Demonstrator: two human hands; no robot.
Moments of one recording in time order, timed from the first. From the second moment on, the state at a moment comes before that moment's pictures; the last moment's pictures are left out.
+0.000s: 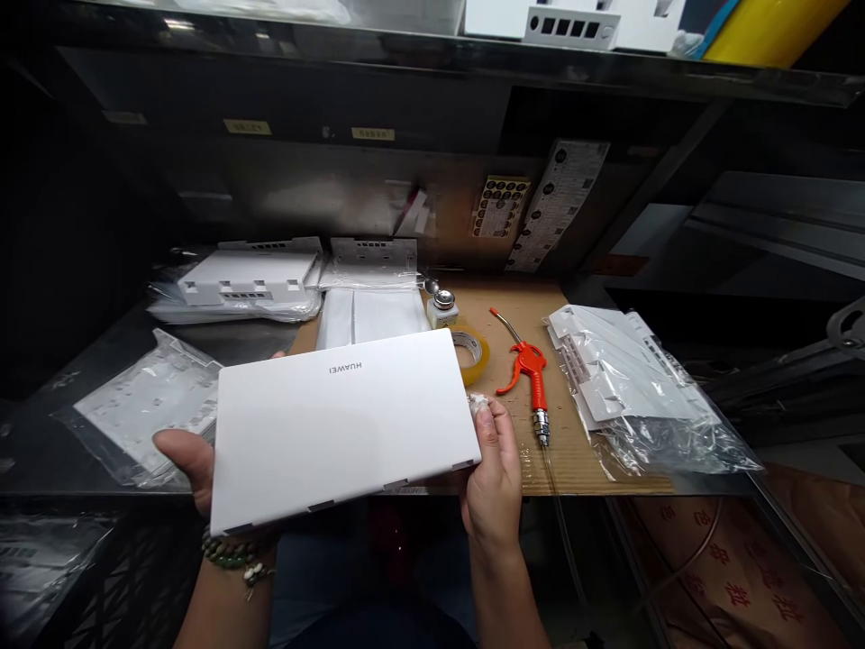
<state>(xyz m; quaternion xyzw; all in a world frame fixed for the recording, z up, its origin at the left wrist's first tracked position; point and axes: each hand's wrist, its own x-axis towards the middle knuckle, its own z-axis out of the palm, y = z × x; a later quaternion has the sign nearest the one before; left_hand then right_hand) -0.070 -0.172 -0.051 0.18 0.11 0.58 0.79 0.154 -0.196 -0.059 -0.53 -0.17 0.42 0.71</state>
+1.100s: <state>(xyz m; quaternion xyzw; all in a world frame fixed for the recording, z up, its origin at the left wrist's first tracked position) -0.077 -0.150 -0.042 0.62 0.28 0.56 0.47 0.186 -0.178 -0.052 -0.46 -0.24 0.40 0.76</state>
